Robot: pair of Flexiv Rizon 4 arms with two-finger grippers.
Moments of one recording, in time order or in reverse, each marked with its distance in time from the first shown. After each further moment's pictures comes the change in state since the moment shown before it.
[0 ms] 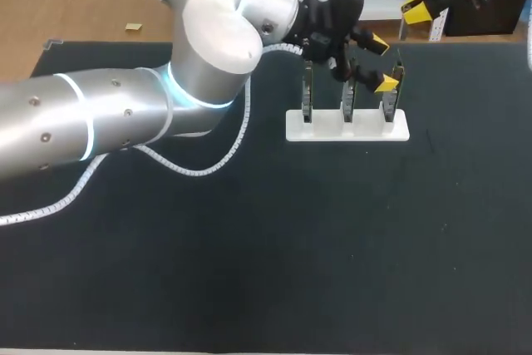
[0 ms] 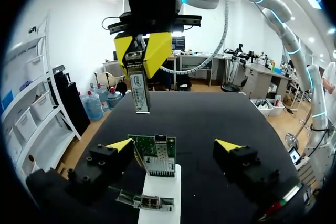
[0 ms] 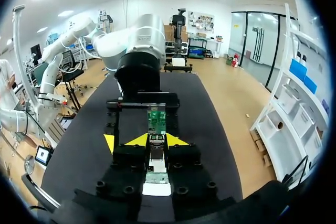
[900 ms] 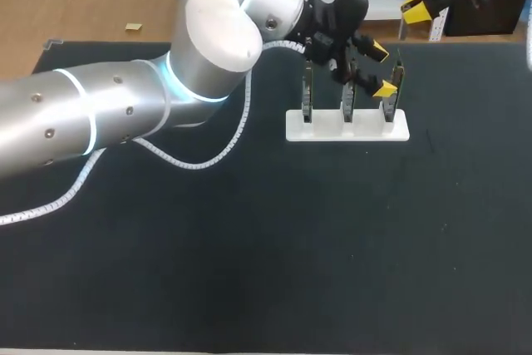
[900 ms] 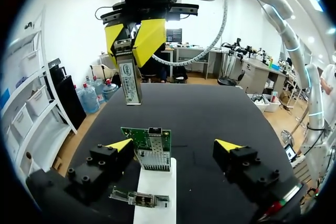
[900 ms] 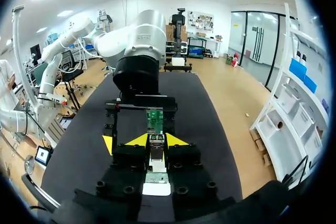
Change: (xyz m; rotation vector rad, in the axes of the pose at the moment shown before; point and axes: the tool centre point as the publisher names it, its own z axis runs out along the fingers) left arm 0.010 -0.004 0.003 0.038 0.063 -0.013; right arm 0.000 -0.002 0.000 0.002 0.003 0.002
